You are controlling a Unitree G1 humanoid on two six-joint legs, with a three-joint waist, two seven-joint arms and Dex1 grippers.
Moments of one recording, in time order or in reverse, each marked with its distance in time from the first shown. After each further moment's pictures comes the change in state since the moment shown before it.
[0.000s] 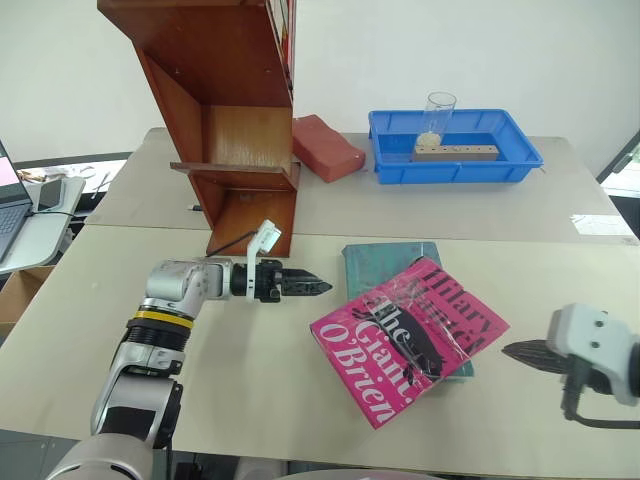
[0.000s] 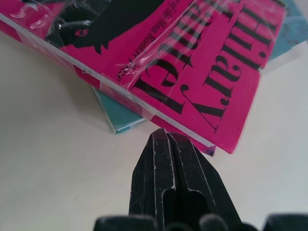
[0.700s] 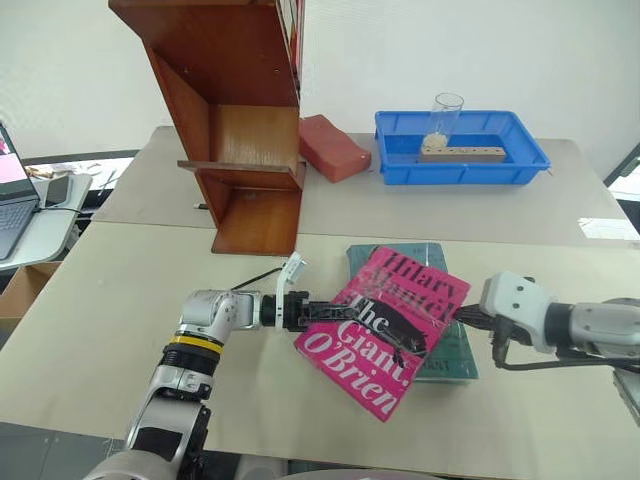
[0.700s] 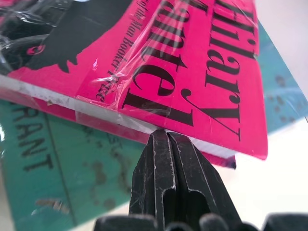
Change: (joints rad) left arm 0.124 -0.166 0.100 -0.063 -0.090 0.139 0.153; right arm -0.430 0.010 0.412 0.241 -0.051 -0.093 -0.106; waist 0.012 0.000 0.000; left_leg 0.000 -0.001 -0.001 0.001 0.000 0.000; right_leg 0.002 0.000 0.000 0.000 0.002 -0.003
